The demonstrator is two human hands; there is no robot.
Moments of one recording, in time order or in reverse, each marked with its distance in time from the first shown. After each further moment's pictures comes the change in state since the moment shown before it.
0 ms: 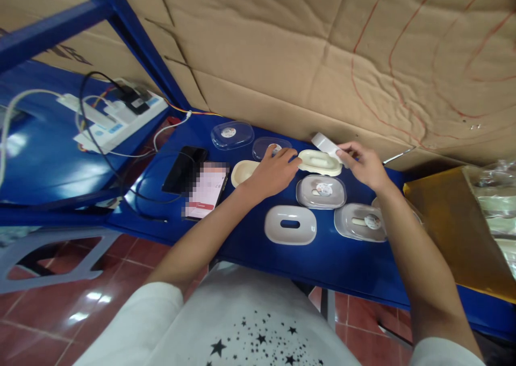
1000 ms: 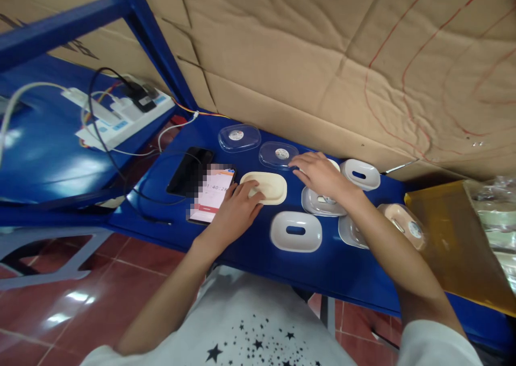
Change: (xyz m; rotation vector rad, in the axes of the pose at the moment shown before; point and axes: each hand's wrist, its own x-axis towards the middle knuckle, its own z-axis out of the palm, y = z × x) left_hand -0.128 -0.003 -0.005 -0.111 -0.067 -0.294; right_hand 0.028 -0.103 0.070 -0.375 -0.430 -0.414
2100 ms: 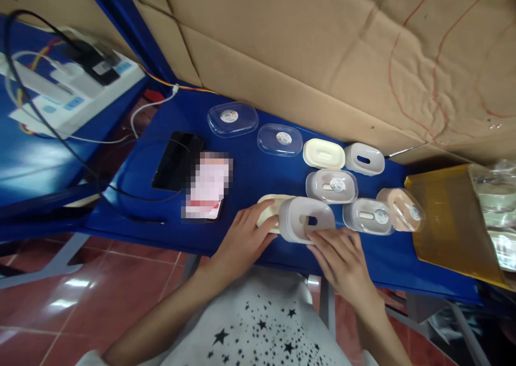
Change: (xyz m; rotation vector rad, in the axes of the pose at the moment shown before) left_hand -0.056 0.027 0.009 -0.353 0.017 0.121; right_hand -0.160 -0.157 0.022 0.057 0.250 0.275
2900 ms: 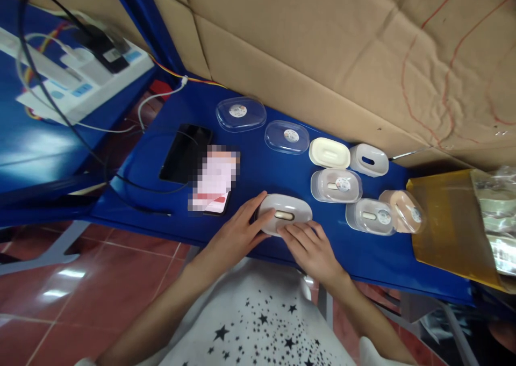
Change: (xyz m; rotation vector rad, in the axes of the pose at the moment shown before) left_hand -0.022 -0.020 -0.005 -0.093 0.012 0.023; right_hand 0.013 -0.011 0.066 -0.083 -0.138 -0.225
